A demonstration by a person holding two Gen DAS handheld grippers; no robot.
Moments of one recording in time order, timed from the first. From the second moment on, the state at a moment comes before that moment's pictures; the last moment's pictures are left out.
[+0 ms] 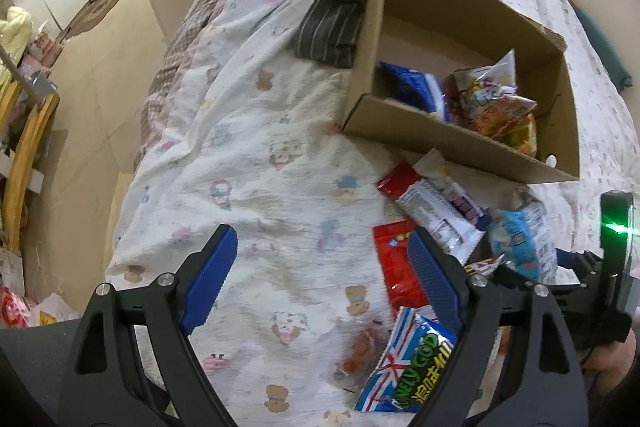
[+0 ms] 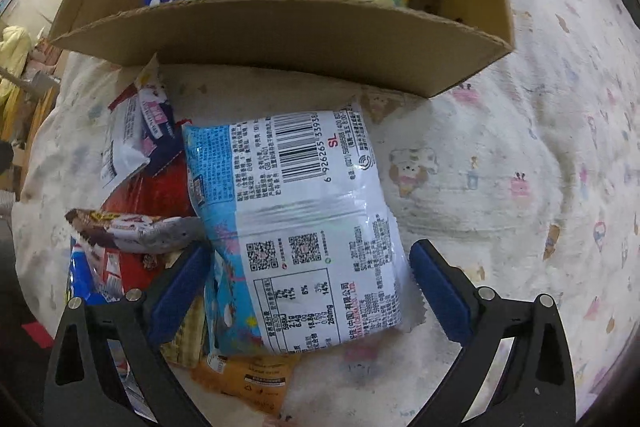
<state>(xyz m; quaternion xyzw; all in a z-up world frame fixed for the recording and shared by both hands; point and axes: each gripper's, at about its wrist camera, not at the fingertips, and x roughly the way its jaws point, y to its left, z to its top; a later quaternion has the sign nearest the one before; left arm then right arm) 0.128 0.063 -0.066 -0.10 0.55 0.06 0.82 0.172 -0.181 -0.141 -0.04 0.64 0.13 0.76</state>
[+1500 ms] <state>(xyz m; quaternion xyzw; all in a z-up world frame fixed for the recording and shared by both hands) 0.084 -0.094 -0.119 -0.02 0.66 -0.08 0.75 0.136 -0.273 -0.066 0.13 0.55 0.17 0.80</state>
